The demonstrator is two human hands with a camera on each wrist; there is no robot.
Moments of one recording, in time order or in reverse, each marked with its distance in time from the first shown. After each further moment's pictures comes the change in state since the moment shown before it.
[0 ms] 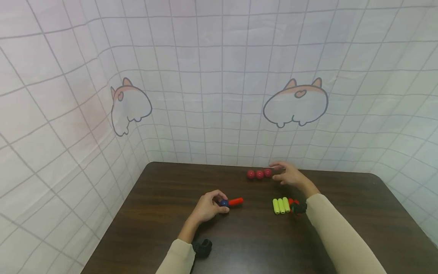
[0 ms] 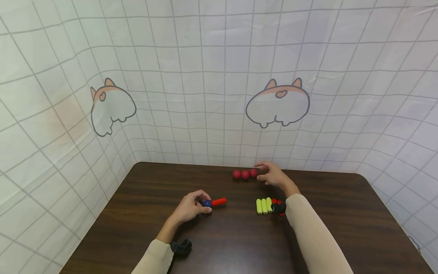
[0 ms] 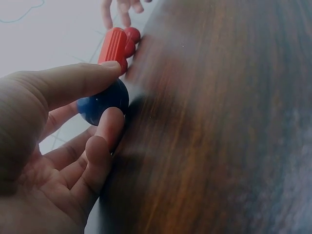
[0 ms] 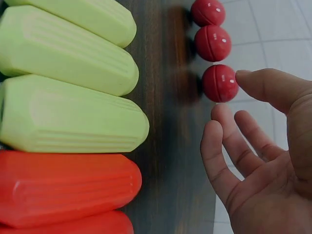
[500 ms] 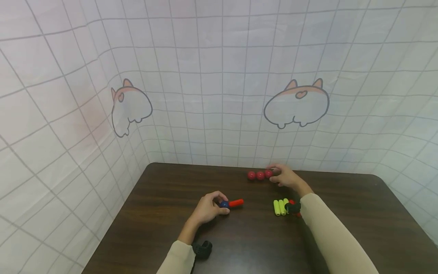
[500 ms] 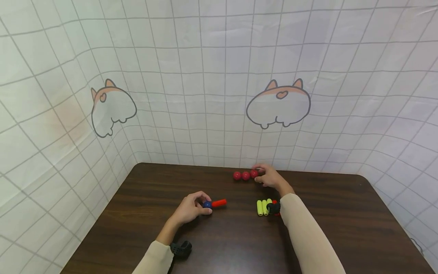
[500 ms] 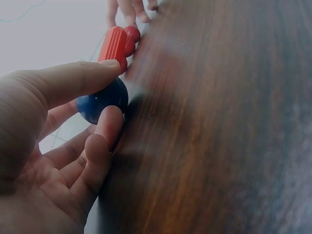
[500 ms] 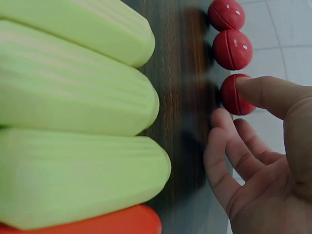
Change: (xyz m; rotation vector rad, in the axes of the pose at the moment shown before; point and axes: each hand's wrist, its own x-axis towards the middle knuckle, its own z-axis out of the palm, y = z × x) left_hand -0.001 0.001 0.000 0.000 -0.001 0.003; right_hand 0.017 0.010 0.012 -0.012 -0.003 0.027
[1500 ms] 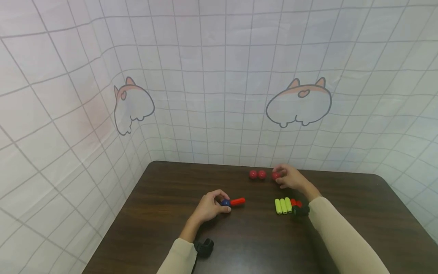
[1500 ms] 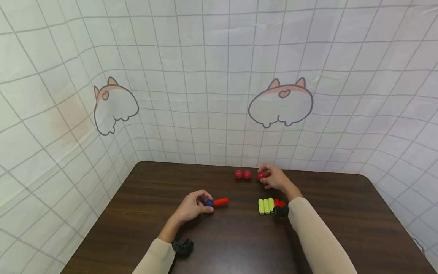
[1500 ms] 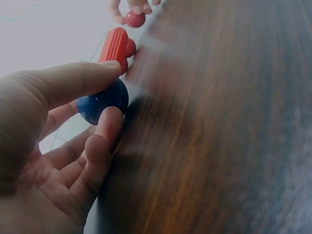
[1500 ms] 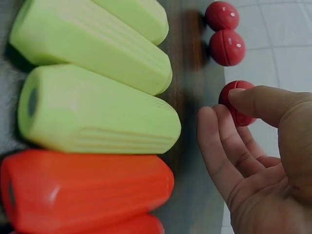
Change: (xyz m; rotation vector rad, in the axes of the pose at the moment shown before) left_hand 0.000 0.000 0.000 -0.012 0.005 -0.005; right_hand -0.013 0.005 -0.003 0.094 0.020 0.021
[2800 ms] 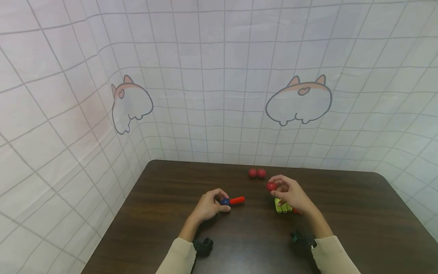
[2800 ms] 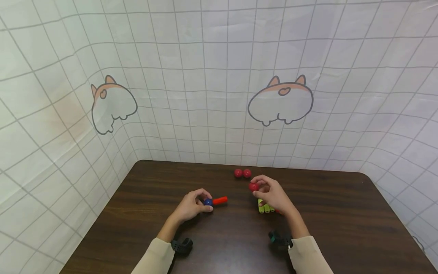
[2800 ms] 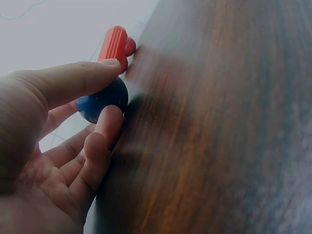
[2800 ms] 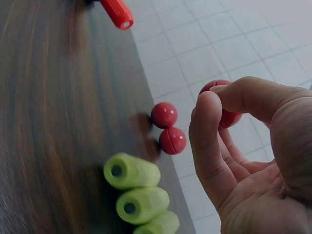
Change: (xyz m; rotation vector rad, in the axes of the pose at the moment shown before) left_hand 0.001 -0.005 0.000 -0.014 -0.009 0.003; right_hand -0.077 -0.018 0.045 0.150 0.044 -0.222
